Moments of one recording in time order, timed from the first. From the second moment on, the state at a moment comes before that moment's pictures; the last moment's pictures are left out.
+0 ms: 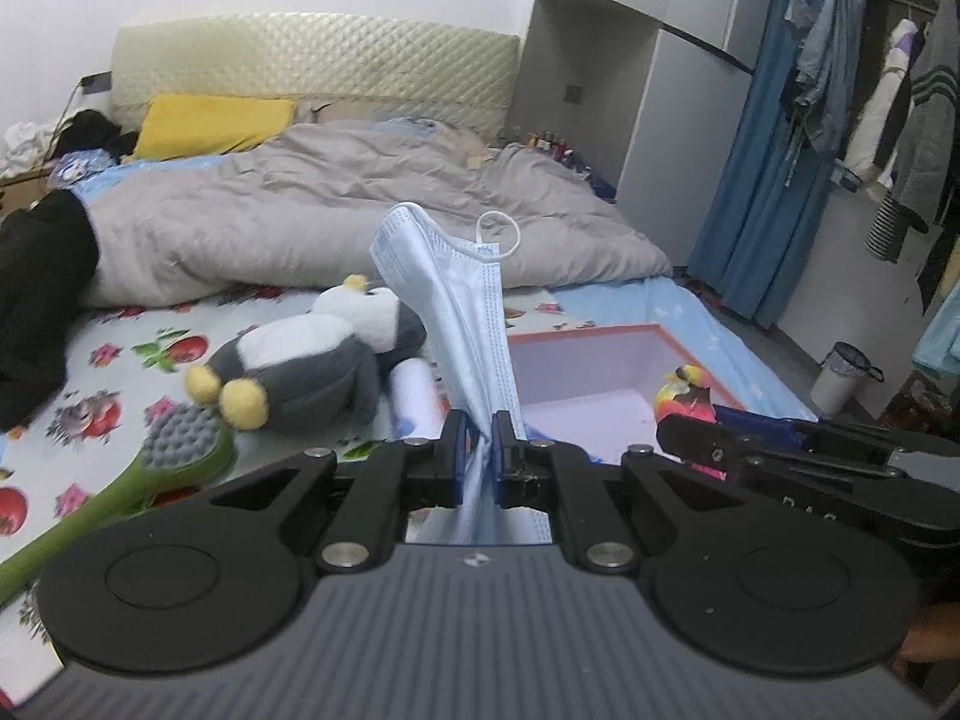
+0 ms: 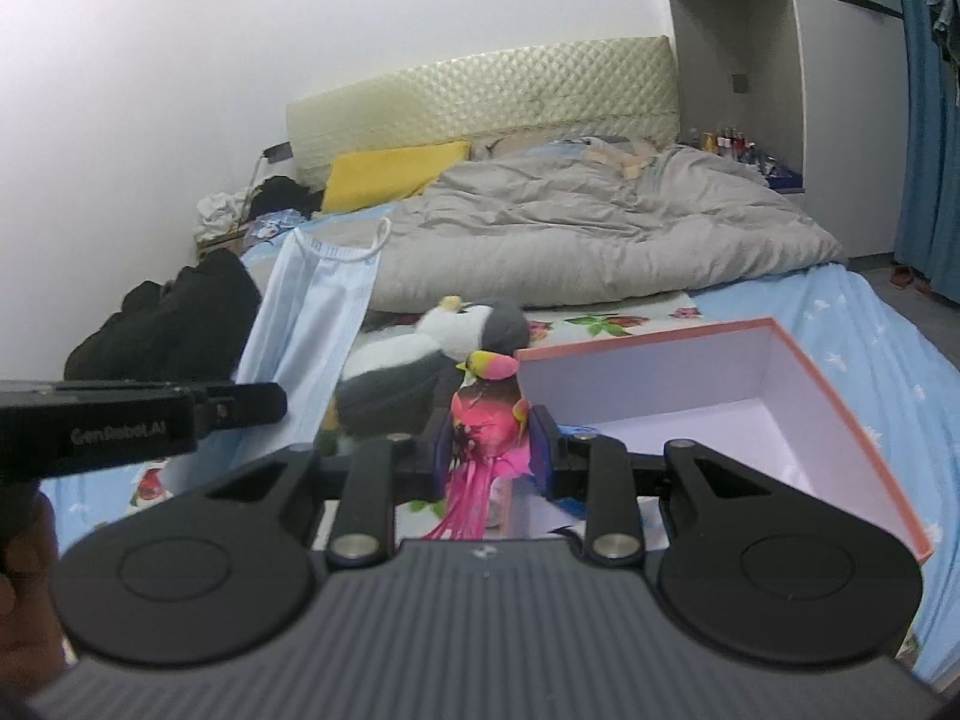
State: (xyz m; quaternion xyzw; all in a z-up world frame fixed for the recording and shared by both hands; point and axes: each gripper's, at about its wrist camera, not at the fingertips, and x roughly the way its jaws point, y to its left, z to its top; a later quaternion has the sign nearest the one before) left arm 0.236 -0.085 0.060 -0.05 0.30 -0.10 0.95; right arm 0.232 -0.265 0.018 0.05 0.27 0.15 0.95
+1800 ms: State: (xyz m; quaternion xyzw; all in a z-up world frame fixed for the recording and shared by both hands) left arm 0.342 -0.177 -0.004 0.00 0.40 -0.17 0.90; right arm 0.289 -0.357 -0.036 0.09 0.36 0.05 0.93
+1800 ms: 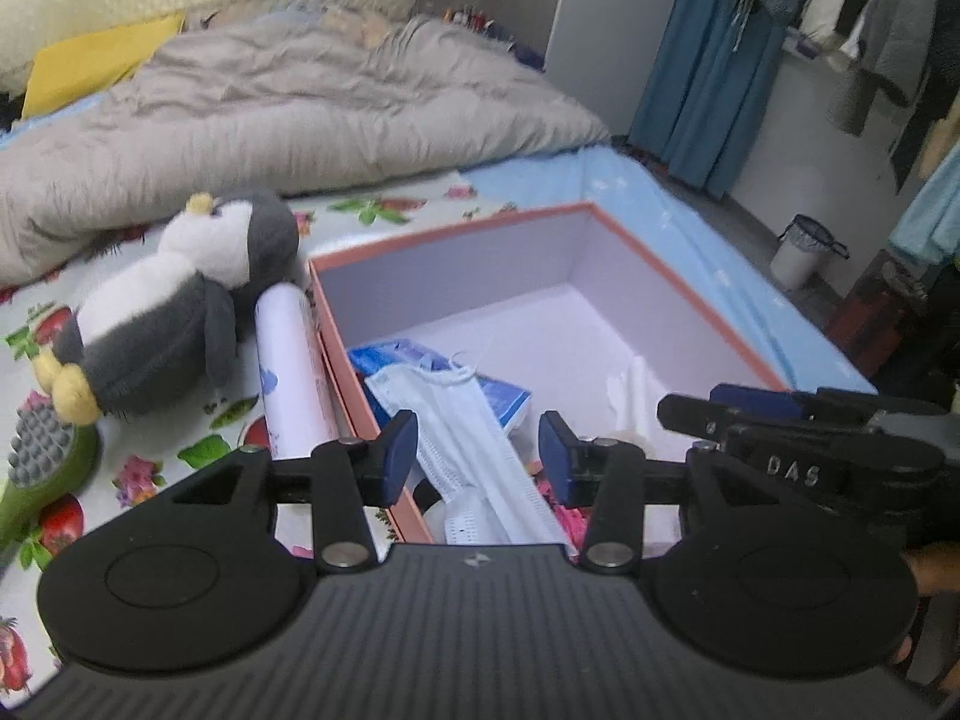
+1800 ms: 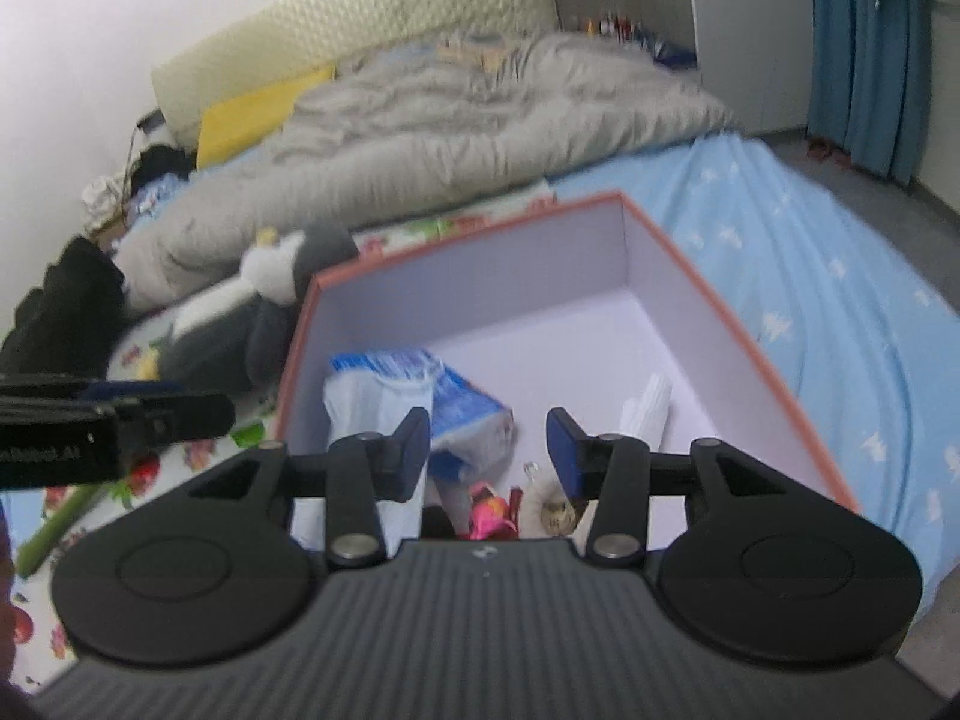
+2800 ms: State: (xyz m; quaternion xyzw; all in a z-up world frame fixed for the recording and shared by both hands) left arm 0.156 -0.100 0.089 -0.03 0.30 -0.19 0.93; right arm 0.128 -0.295 0.035 0.09 0.25 0.04 0.96
